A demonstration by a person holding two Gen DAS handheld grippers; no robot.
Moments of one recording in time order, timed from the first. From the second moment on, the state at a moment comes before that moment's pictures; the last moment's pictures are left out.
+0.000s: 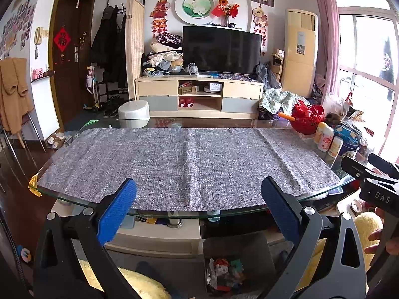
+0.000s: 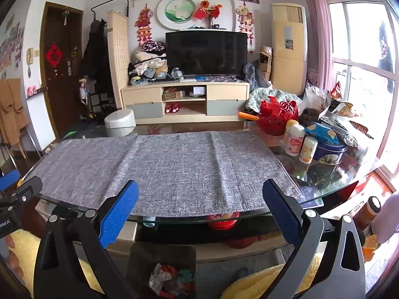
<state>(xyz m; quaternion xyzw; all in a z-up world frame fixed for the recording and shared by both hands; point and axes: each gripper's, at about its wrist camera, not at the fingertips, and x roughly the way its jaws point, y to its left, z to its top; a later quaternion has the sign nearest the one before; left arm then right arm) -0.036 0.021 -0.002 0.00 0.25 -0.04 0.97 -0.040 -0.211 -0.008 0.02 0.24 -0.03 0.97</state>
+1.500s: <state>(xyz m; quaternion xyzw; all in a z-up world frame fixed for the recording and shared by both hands) -0.036 0.021 0.000 -0.01 0.25 -0.05 0.97 -0.041 -0.205 -0.011 0.03 0.25 -0.03 0.97</state>
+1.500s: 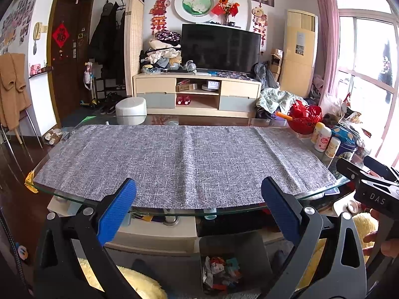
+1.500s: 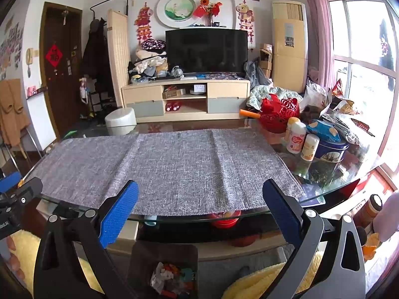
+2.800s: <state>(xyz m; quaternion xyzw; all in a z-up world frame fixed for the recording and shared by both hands) -0.037 0.012 0.002 0.00 0.25 -0.04 0.97 -0.040 -0.204 -0.015 0.03 0.26 -0.03 0.97</state>
